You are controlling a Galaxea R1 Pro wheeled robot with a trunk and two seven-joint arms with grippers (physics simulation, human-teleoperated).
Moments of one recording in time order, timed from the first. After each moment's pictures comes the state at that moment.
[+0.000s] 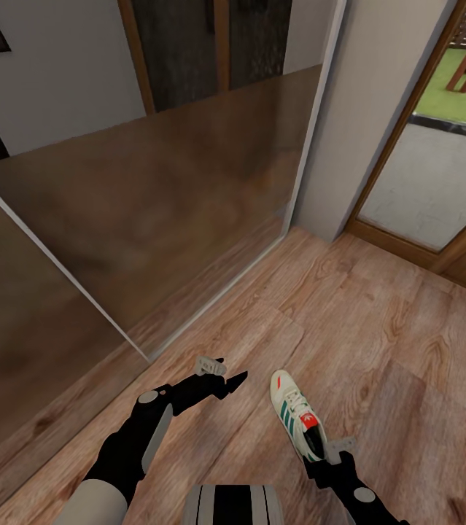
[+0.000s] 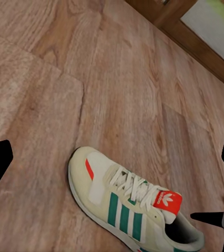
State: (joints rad) left arm -0.53 -0.13 -0.09 -0.92 0.07 0.13 -0.69; right arm -0.43 0.00 -0.20 -0.38 0.37 -0.16 0.09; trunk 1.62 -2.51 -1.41
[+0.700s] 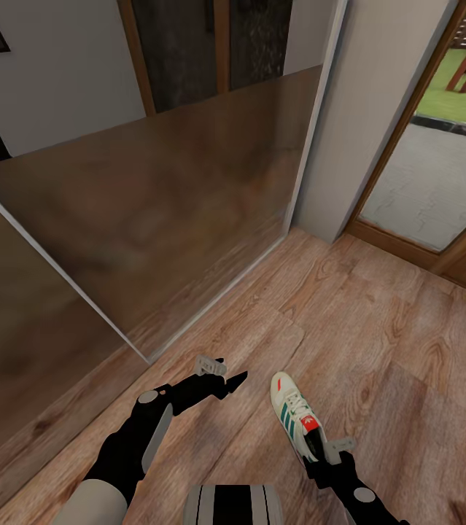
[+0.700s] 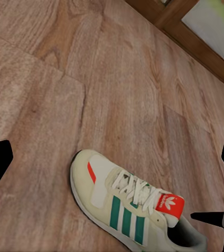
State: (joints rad) left arm -0.53 -0.13 -0.09 -0.92 0.07 0.13 -0.69; right arm -0.43 0.00 -0.20 -0.38 0.37 -0.16 0.09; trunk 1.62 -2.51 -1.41
